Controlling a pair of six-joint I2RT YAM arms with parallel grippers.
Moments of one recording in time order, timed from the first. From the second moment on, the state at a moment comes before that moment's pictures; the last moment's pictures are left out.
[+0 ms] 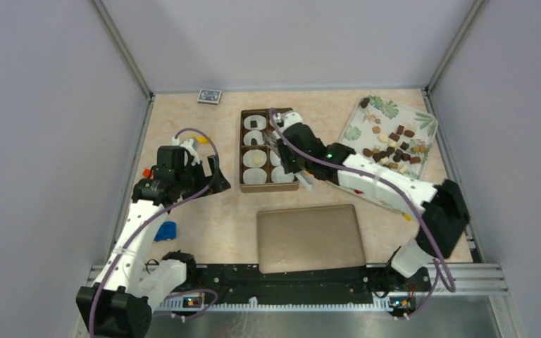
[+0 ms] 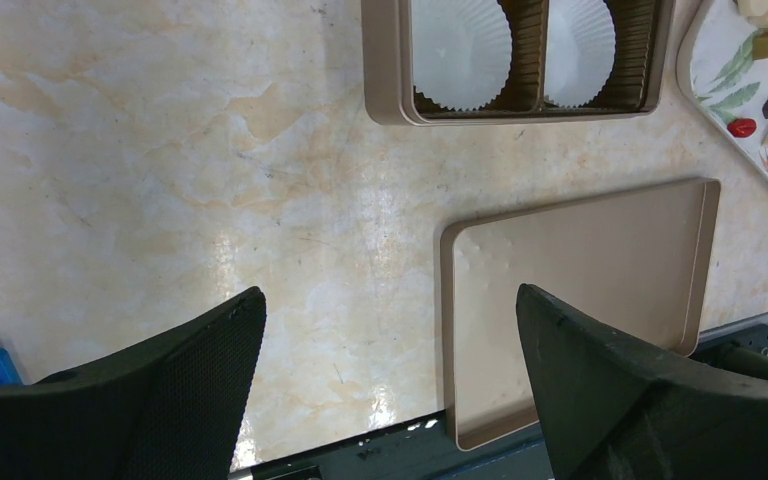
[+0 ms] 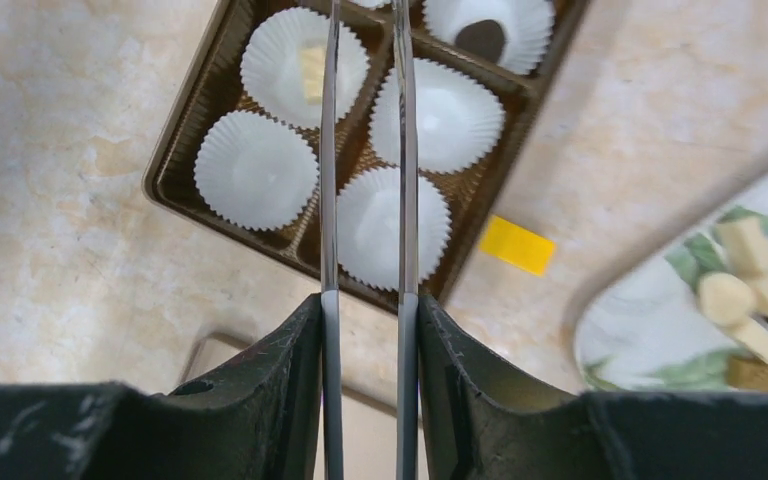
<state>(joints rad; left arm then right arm) -0.13 0.94 0.87 -0.76 0.27 -0.39 0.89 1.65 1.38 -0.46 0.27 0.28</state>
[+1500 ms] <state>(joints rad) -0.13 0.96 0.85 -0.71 0.33 -0.39 0.47 1.12 0.76 -0.61 0.24 0.44</state>
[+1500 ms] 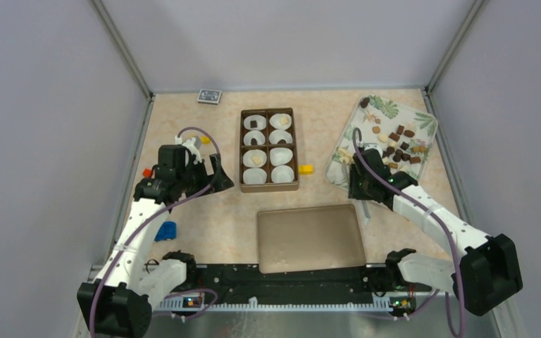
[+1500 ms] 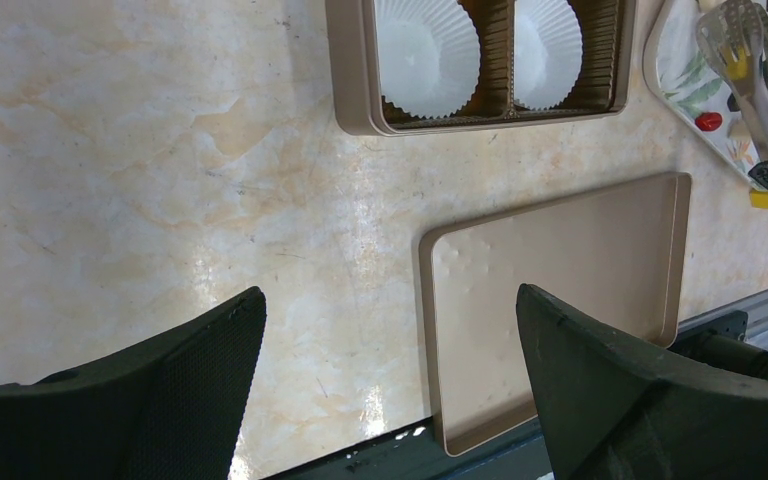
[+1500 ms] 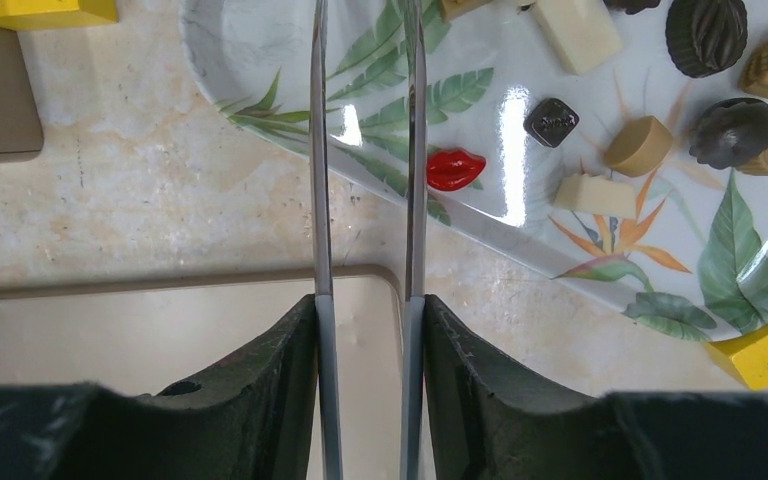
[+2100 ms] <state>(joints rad) -0.13 0.96 0.85 -0.71 0.33 -0.39 0.47 1.29 0.82 -0.53 0.27 0.40</state>
